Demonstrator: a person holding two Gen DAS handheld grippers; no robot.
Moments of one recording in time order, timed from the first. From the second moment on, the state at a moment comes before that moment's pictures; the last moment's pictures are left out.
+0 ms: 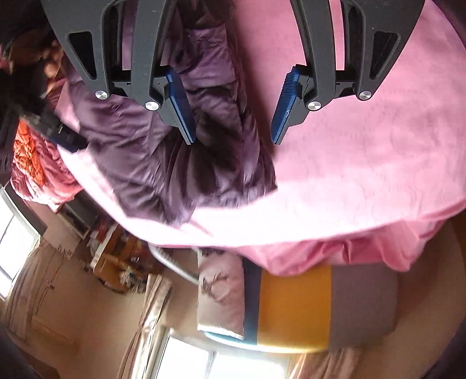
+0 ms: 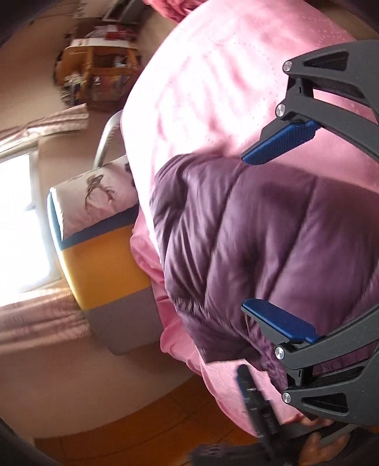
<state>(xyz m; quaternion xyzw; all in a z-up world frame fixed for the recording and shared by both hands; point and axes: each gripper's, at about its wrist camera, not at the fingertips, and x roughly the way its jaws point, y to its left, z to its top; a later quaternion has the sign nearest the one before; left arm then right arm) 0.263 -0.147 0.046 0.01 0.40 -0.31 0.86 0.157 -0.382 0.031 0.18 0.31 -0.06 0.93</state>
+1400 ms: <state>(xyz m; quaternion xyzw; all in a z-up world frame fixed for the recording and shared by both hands) 0.224 -0.116 0.024 0.00 0.37 -0.26 0.89 0.117 -0.263 -0.020 0.08 0.36 -0.15 0.92</state>
